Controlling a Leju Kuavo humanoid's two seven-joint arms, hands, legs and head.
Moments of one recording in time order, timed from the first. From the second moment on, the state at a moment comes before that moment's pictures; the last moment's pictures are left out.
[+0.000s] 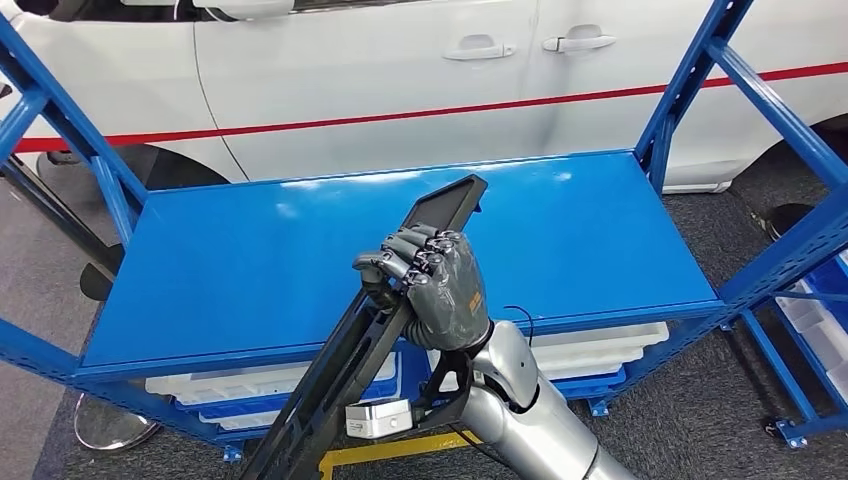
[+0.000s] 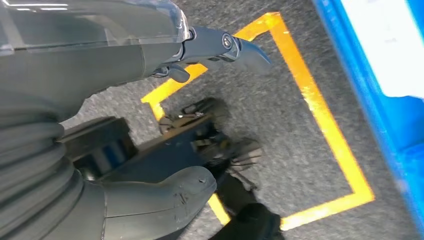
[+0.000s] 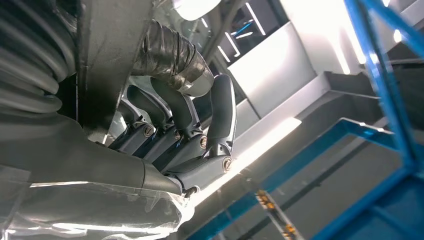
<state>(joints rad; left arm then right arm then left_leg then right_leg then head) -0.17 -0.21 0.53 -0.22 -0.81 -0.06 -0.32 -0.45 0.09 0.71 -1.56 0.85 -0.70 -0.34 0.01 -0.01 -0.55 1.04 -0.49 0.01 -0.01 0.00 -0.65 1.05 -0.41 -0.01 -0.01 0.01</state>
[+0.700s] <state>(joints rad) -0.19 -0.22 0.52 -0.22 -0.83 -0.06 -0.31 -0.45 0.09 0.72 -1.60 0.90 -0.70 -0.28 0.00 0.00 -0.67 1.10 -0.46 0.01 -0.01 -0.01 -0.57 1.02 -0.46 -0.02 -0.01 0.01</state>
